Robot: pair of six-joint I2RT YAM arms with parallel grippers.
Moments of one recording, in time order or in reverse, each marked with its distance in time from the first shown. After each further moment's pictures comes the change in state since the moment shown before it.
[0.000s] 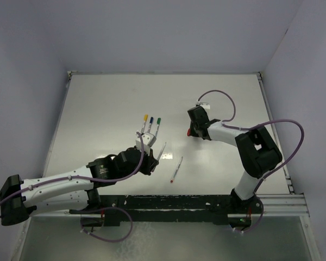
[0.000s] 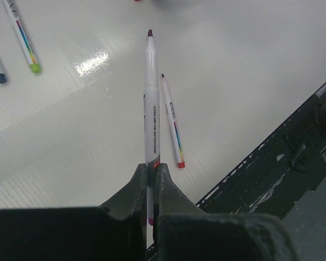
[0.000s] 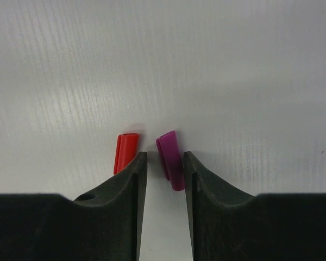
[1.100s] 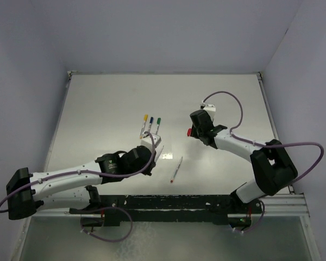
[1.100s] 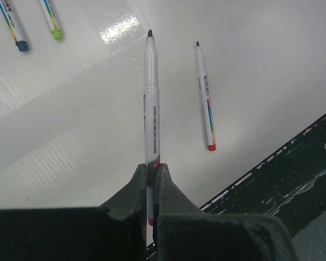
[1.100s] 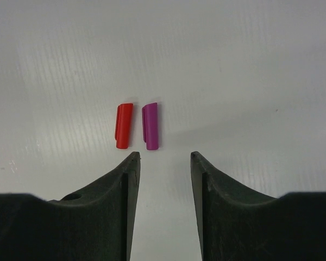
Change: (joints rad) left arm -0.001 0.158 0.112 -0.193 -0.039 0.006; right arm 0.058 -0.236 -0.111 -0.028 0.115 0.067
